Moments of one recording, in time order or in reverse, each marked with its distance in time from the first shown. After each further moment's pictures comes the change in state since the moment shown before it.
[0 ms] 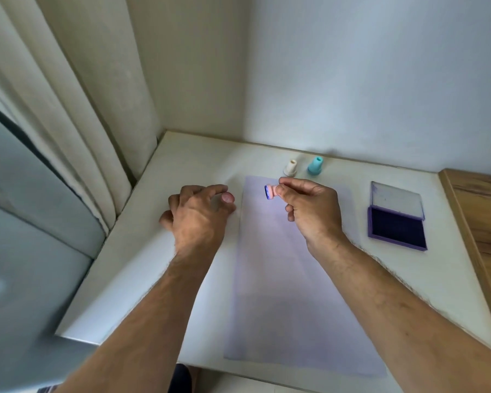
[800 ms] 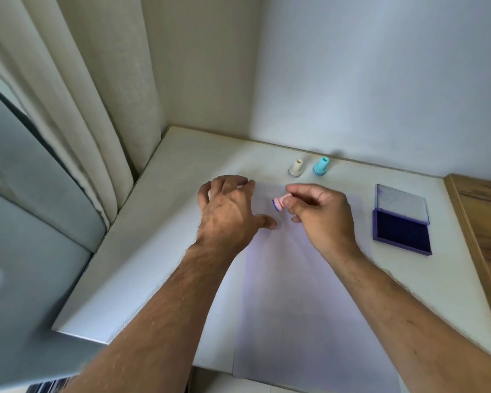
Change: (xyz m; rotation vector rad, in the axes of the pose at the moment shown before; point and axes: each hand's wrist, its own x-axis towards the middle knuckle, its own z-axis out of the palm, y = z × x) left_hand -0.007 0.024 0.006 0.247 -0.174 0.407; right_hand -0.003 0.010 -0.015 -0.255 -0.056 -0.212
